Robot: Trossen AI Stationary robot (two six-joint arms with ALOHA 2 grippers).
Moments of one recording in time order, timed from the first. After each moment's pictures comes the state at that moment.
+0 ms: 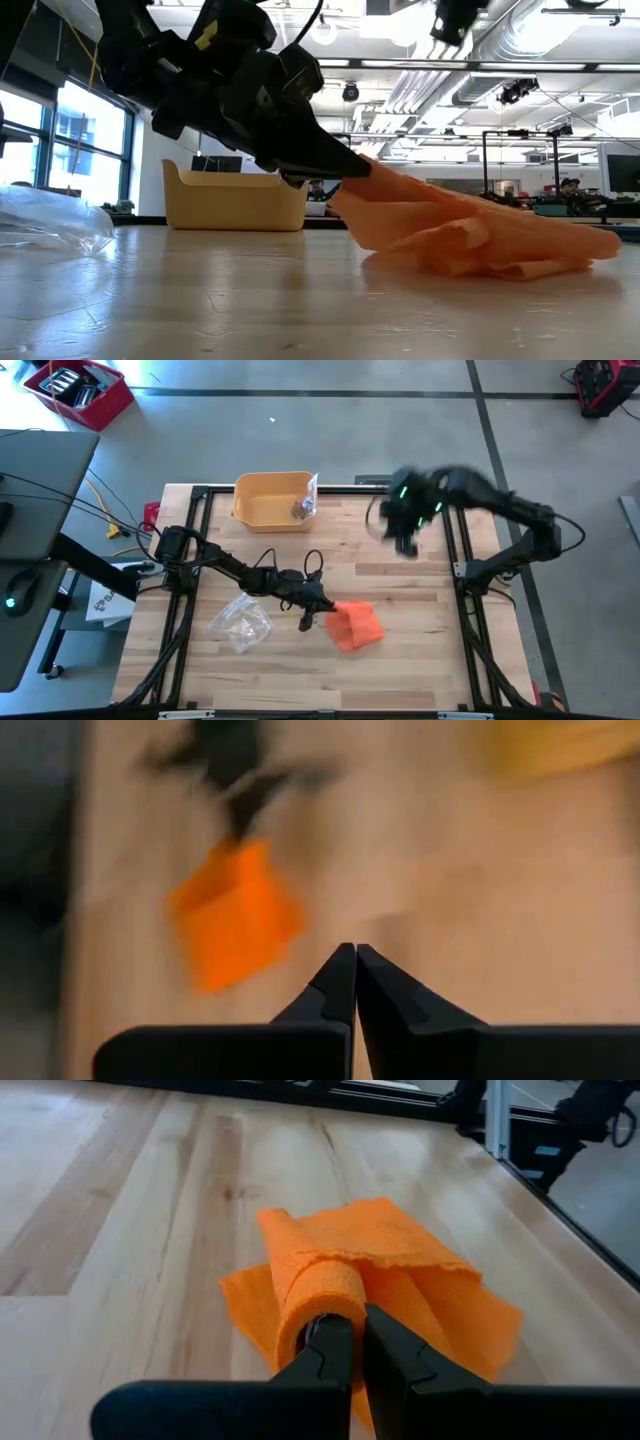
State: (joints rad) left arm -0.13 1.91 0.77 0.77 0.10 -0.14; right arm -0.25 1.40 1.56 -1.26 -0.30 -0.13
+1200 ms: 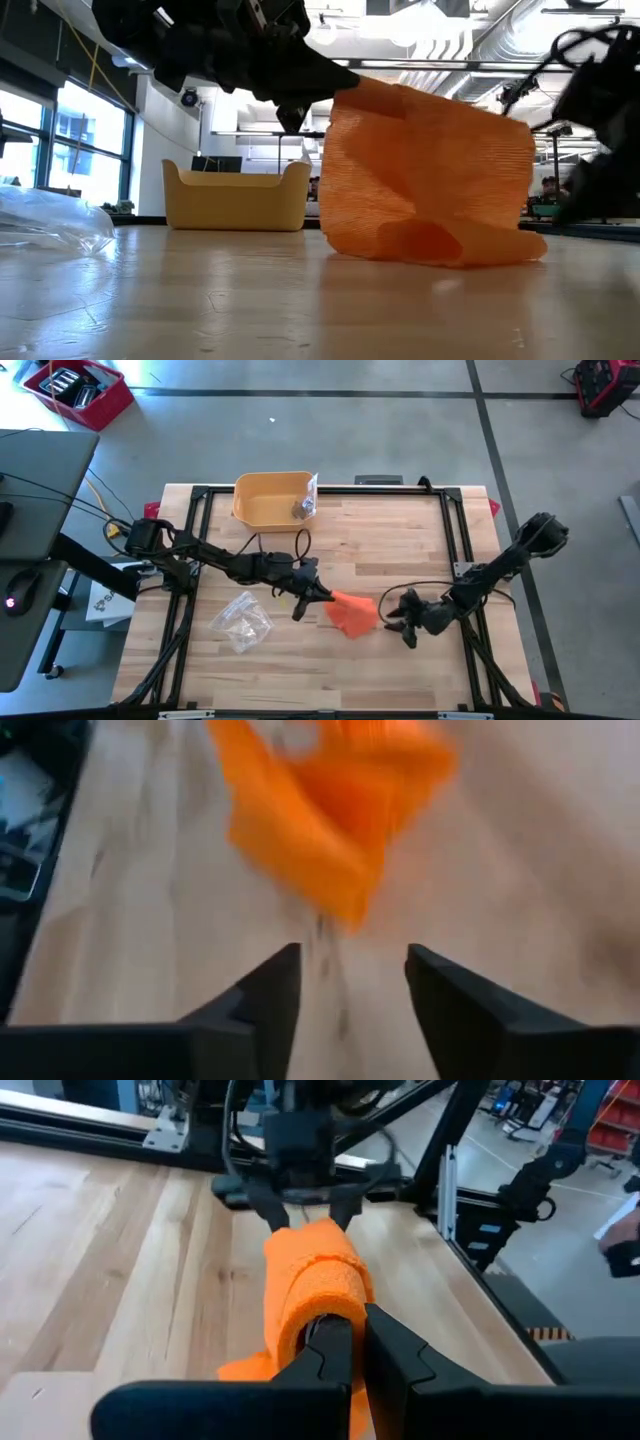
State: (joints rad) left arm -0.07 1.68 0.77 0.64 0.19 -0.21; right arm 0.66 1.32 0.24 0.37 0.47 0.86
